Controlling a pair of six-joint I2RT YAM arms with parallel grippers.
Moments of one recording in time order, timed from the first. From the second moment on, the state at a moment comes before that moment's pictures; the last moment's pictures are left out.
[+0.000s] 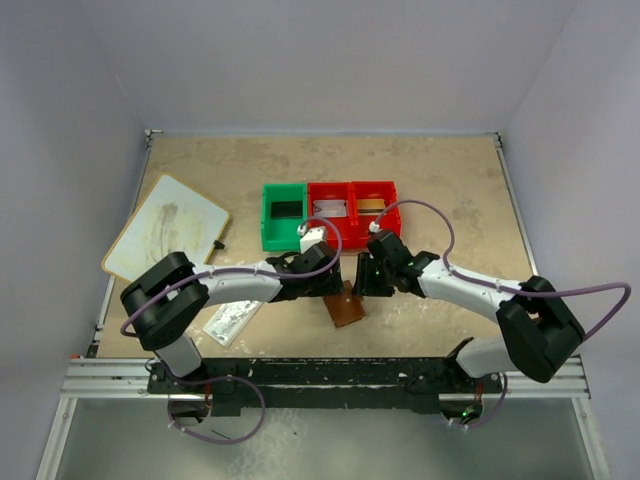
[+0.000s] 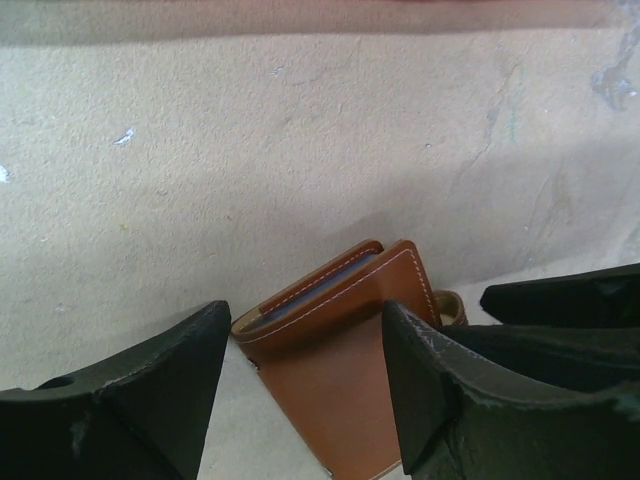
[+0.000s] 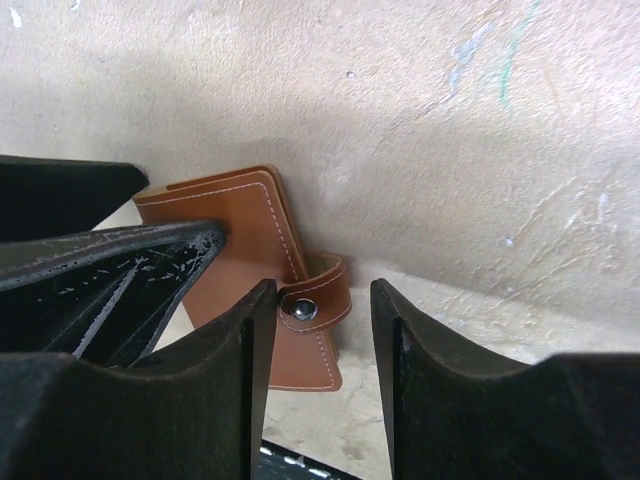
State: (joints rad) left arm -0.96 1.66 0.87 -0.12 -0.21 -0.95; right arm 0.69 1.38 0.69 -0.33 -0.03 0.69
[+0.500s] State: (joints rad) left arm -0.97 1.66 0.88 -0.17 -0.27 -0.94; right arm 0.69 1.37 0.74 -0.39 0.03 0.61
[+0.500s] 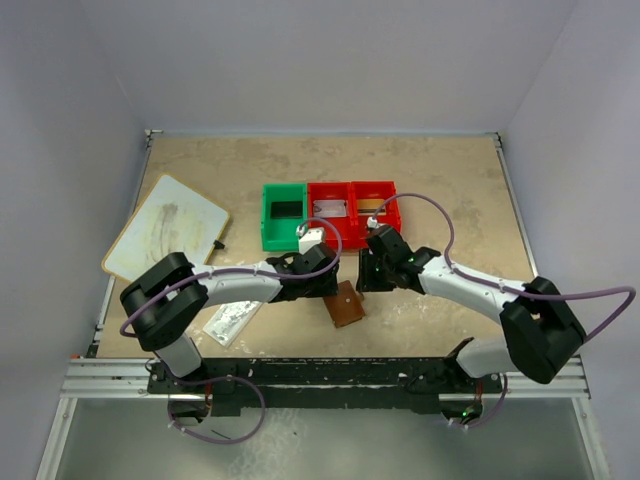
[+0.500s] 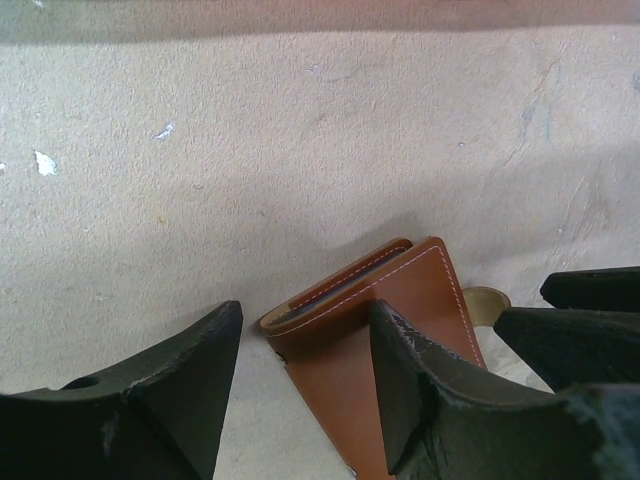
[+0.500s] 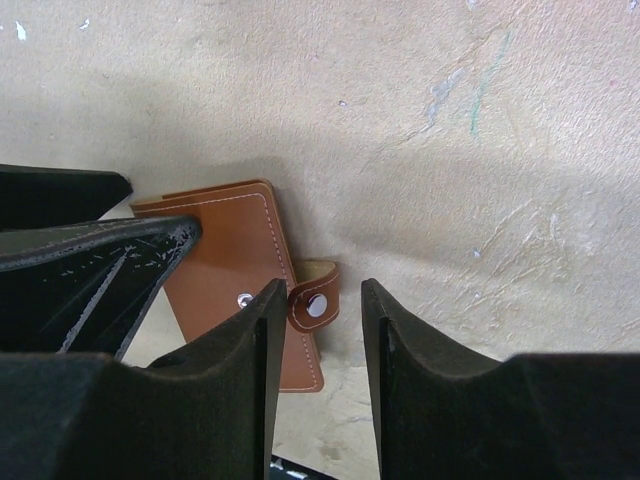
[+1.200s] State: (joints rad) left arm -0.97 1.67 0.90 -0.21 -0.27 -0.93; right arm 0.69 1.35 0.73 -0.36 -0.09 0.55
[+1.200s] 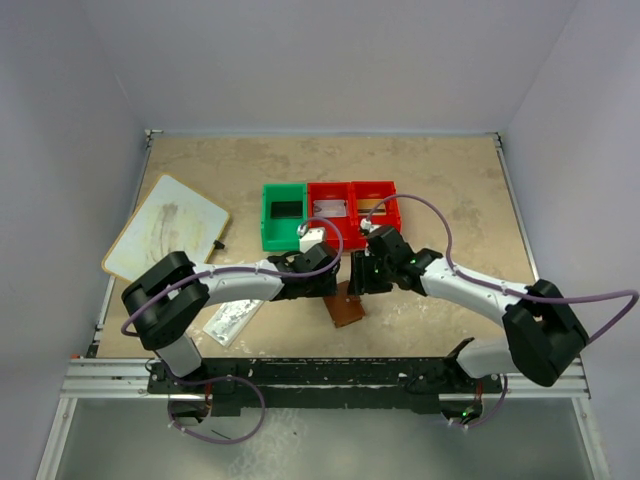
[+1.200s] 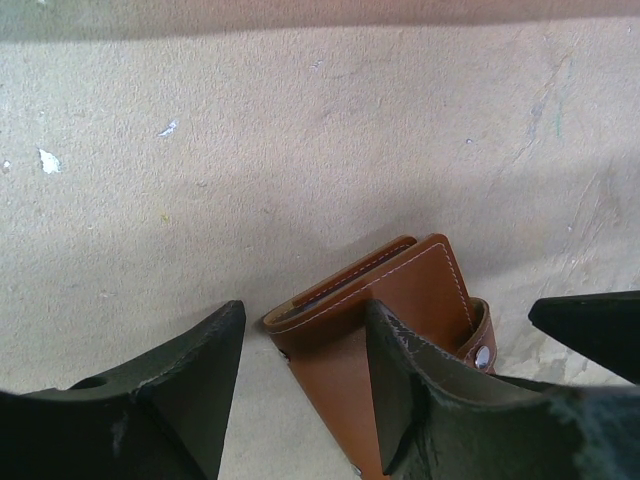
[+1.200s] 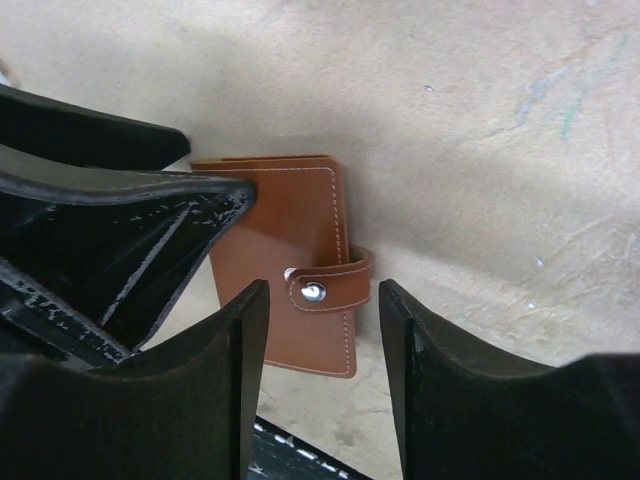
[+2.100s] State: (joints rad) left arm -0.97 1.67 0.90 -0.21 -0.27 -0.93; right arm 0.72 1.37 0.72 -0.43 0.06 0.59
